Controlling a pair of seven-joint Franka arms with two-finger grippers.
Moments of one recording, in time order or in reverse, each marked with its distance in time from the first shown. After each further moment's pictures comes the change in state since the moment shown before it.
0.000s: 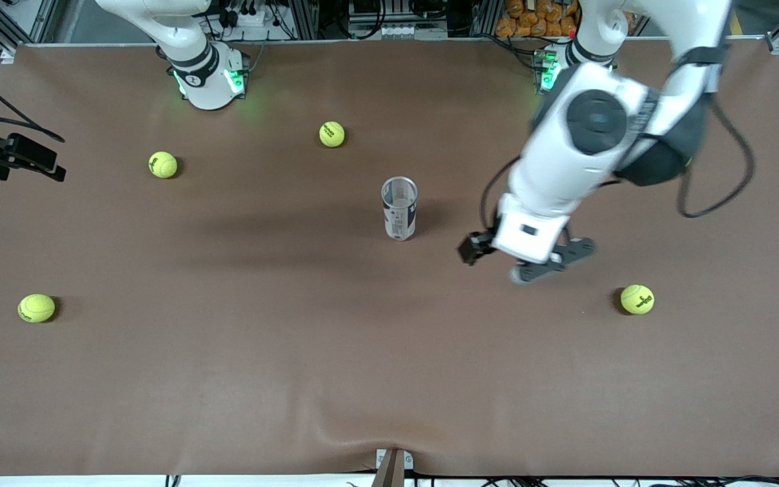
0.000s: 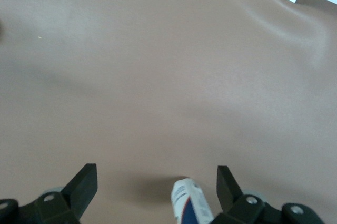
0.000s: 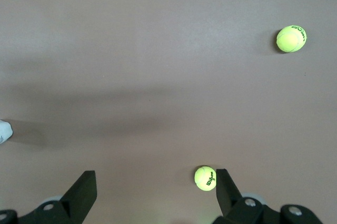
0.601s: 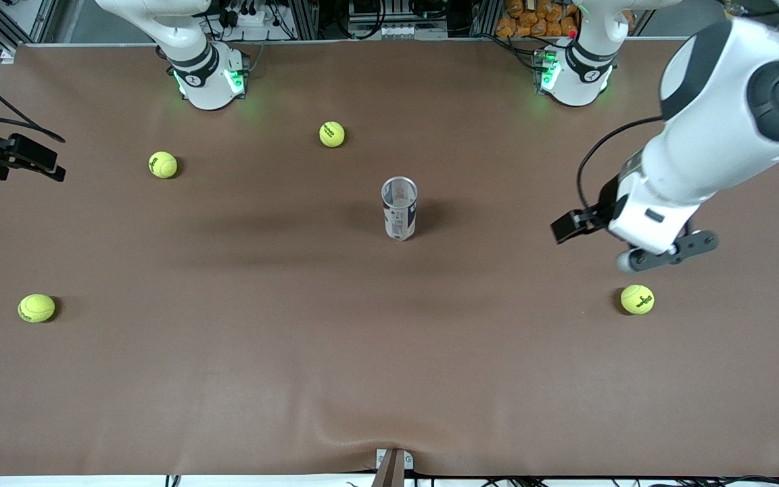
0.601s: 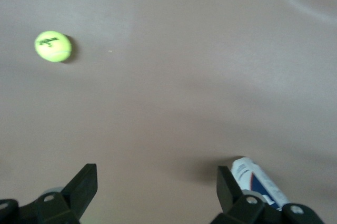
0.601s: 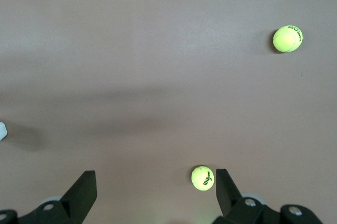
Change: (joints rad) left arm 0.221 -0.125 -0.067 0.000 0.003 -0.237 0.265; right arm 0.000 -0.001 0.003 -0.005 -0.015 0.002 -0.002
